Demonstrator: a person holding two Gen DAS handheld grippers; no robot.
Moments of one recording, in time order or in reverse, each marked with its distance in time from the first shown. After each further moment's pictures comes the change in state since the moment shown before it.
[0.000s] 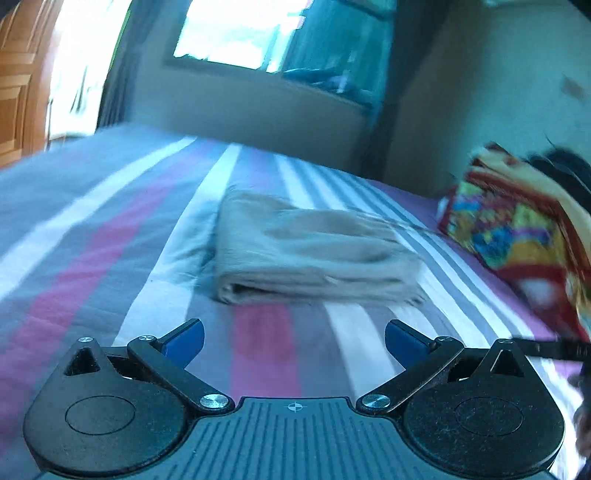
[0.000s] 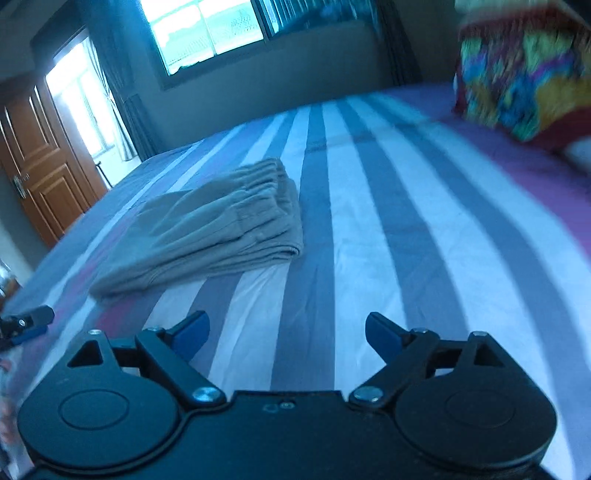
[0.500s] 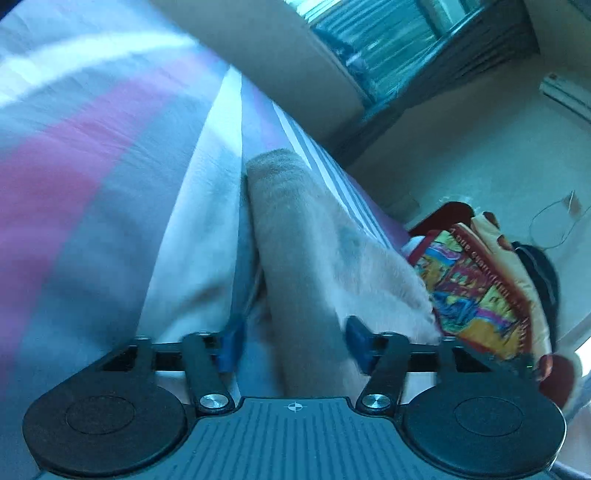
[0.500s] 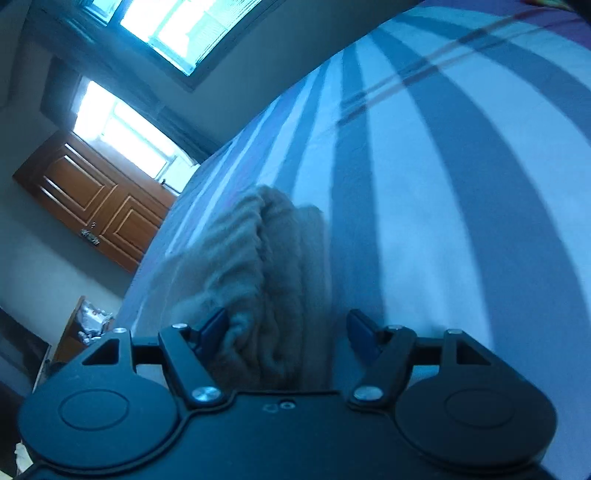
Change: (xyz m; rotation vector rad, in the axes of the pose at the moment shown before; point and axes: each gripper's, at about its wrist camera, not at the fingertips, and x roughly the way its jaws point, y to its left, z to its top) left arm 0.212 0.142 0.045 -0.403 0.151 -0.338; right arm 0.208 -0.084 0.093 0.289 0.174 0.407
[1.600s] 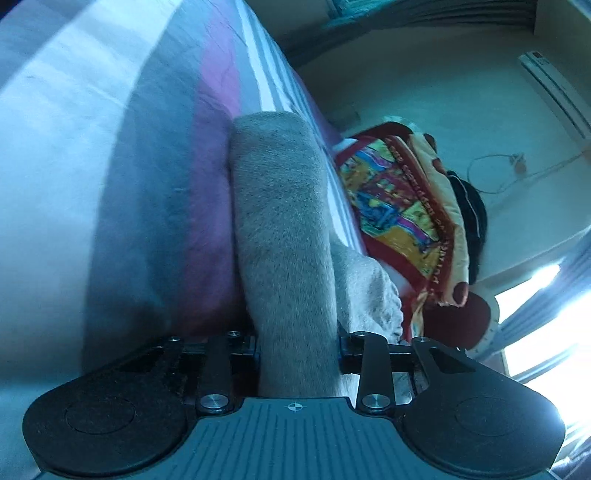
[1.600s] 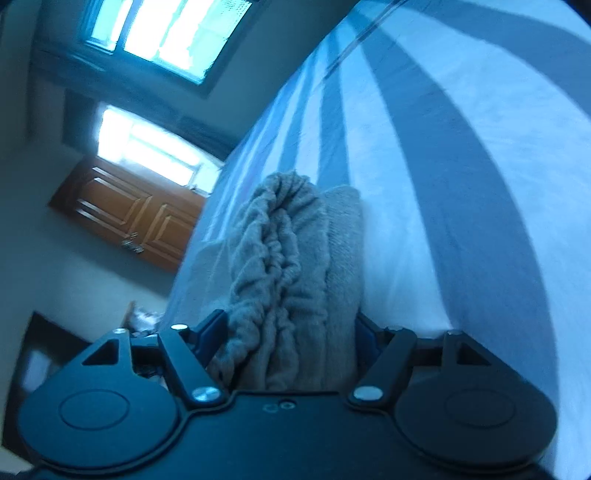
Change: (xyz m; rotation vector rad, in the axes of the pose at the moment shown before) left arm 0.004 -0.021 -0.079 -0.132 0.356 -0.303; right arm -0.097 -0.019 -0.108 0.147 0.033 0.168
